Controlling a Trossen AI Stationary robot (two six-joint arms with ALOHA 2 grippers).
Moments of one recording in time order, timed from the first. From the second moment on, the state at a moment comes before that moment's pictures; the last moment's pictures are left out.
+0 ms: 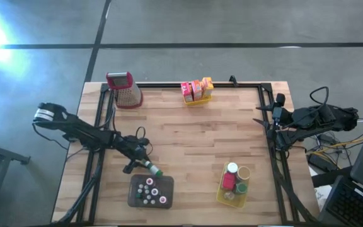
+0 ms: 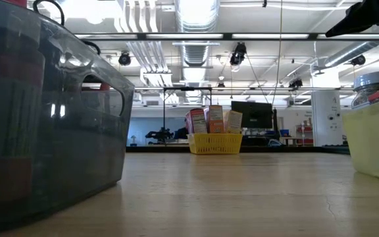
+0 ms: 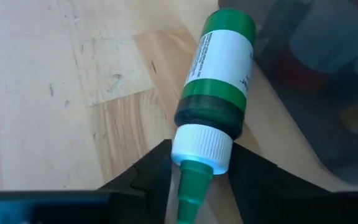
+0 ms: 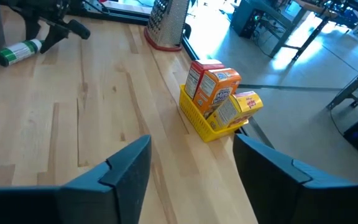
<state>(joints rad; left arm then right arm) -0.15 1.28 0.16 0.42 0.28 0.10 0.24 0.35 0.76 -0.92 0.60 0.02</state>
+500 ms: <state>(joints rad) -0.15 1.26 0.16 0.41 0.27 0.10 0.24 0.35 0.76 -0.92 0.60 0.02</state>
